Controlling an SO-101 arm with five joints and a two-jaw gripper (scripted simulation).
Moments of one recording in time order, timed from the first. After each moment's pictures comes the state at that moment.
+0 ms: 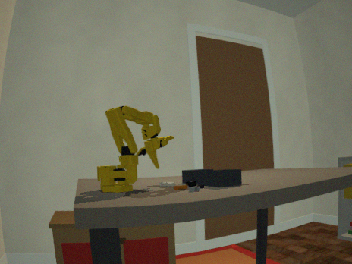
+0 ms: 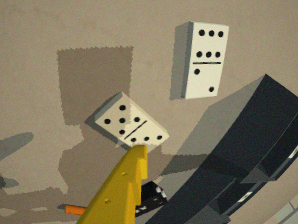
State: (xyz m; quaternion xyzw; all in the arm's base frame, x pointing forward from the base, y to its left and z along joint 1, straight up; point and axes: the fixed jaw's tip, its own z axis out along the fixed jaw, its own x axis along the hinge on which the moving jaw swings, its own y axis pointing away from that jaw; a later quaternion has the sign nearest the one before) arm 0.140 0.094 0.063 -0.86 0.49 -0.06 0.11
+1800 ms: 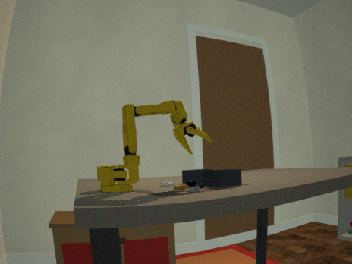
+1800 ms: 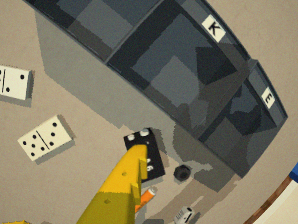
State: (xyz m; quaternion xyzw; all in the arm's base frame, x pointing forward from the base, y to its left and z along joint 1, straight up) arm 0.239 0.039 0.107 -0.40 0.90 -0.05 0.19
